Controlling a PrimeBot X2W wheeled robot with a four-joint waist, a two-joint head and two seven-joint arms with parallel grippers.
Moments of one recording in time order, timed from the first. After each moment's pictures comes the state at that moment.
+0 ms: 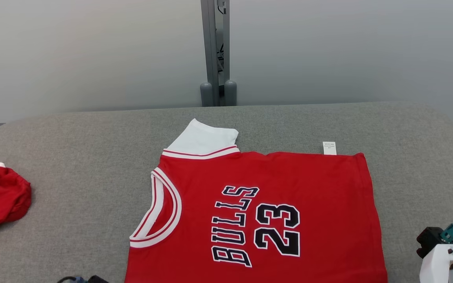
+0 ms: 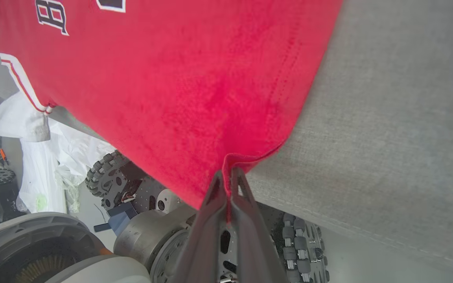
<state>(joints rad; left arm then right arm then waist) 0.01 0.83 -0.79 -0.15 -0.96 0.01 0.66 -0.41 -0.84 1.12 0.29 1.52 0.13 0.55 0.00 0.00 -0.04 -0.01</state>
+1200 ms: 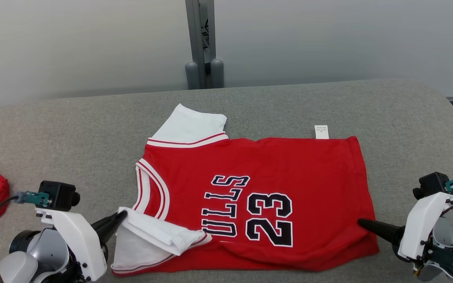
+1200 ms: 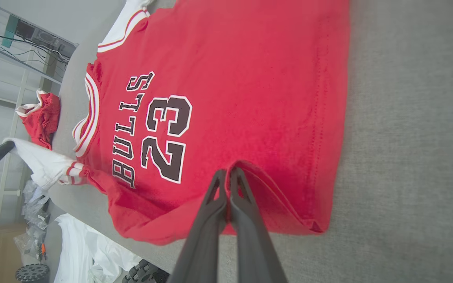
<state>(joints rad) -0.22 0.64 -0.56 0.04 -1.07 0.03 0.40 -0.50 -0.69 0.96 0.40 1.56 0.13 0.32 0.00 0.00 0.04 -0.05</state>
